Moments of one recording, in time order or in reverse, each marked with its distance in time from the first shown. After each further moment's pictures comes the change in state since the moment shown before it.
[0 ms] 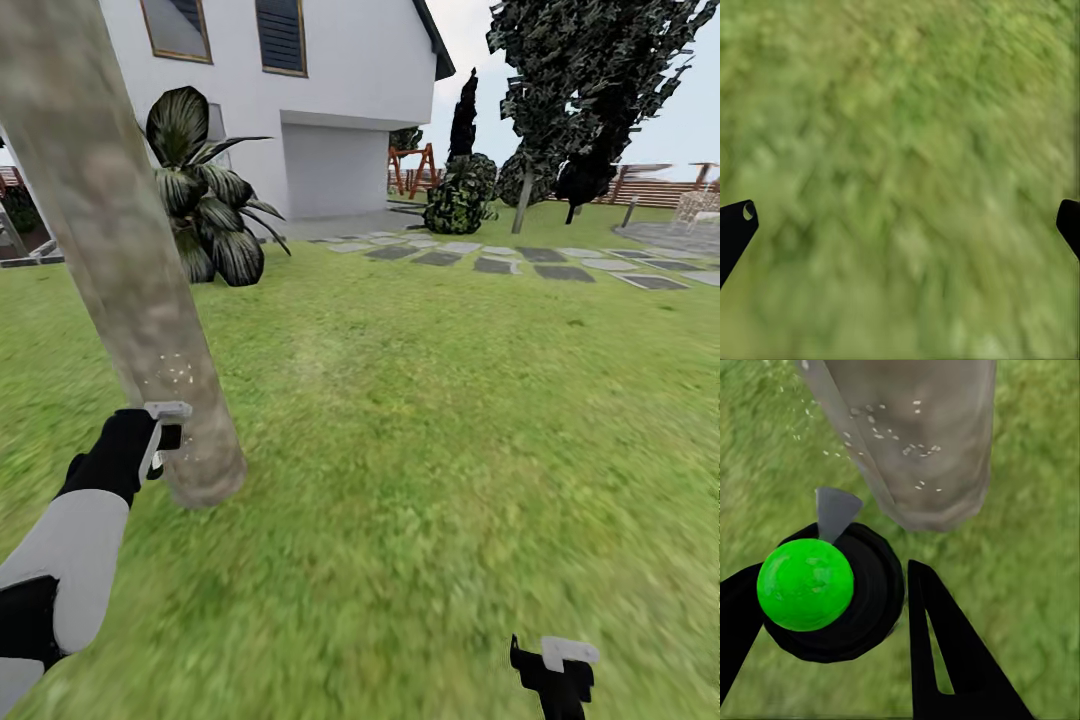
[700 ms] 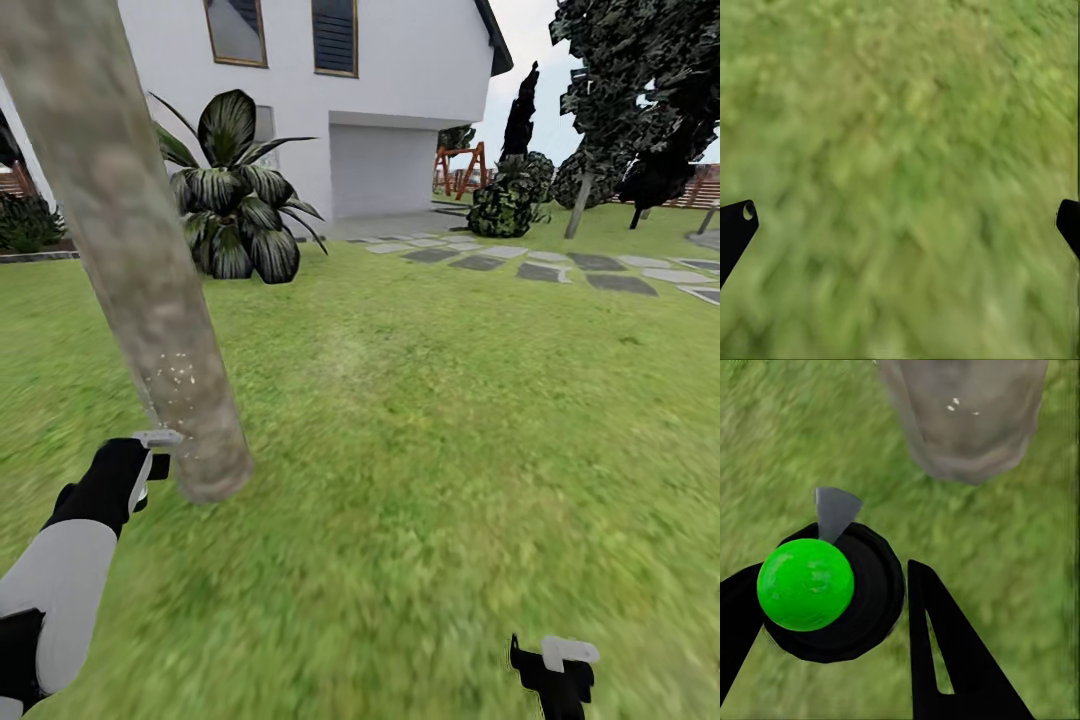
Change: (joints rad) left arm 0.095 0.031 -0.002 0.001 0.012 -0.009 0.016; right arm 0.000 0.000 0.000 0.000 -0.001 0.000 -0.001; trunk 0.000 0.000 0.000
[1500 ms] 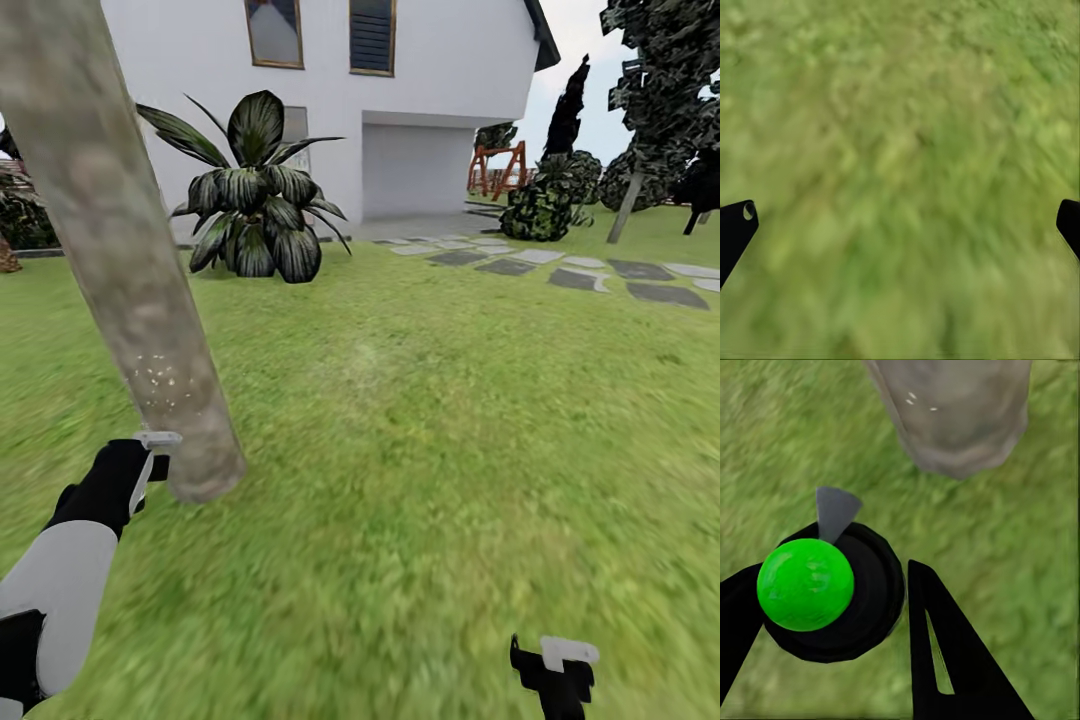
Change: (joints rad) left arm 0.003 -0.001 -0.001 0.003 -0.003 0.000 0.018; right arm 0.000 0.000 0.000 0.000 0.001 0.000 0.000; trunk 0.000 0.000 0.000
